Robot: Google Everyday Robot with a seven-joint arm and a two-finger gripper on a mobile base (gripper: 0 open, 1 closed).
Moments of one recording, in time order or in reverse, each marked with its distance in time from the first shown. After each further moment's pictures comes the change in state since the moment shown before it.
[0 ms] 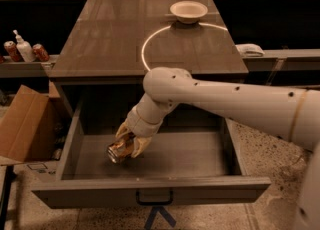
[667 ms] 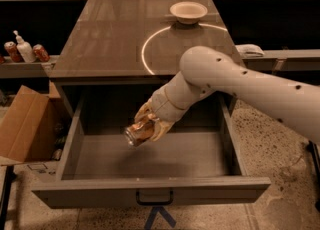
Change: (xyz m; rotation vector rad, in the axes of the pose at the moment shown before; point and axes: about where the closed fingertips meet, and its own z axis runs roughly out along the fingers) arm 0.014 0.005 -0.100 0.180 0.034 0.034
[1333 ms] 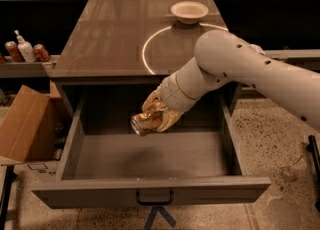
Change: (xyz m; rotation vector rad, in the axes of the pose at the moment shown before) arm 0.002 -0.009 -0.049 0.059 0.046 0.006
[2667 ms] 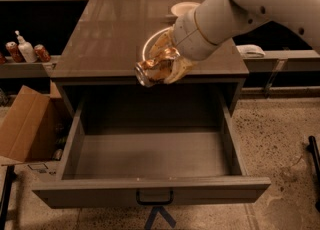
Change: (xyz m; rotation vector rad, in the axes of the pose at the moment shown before) arm -0.018 -0.082 -0.129 0.163 0.118 -0.055
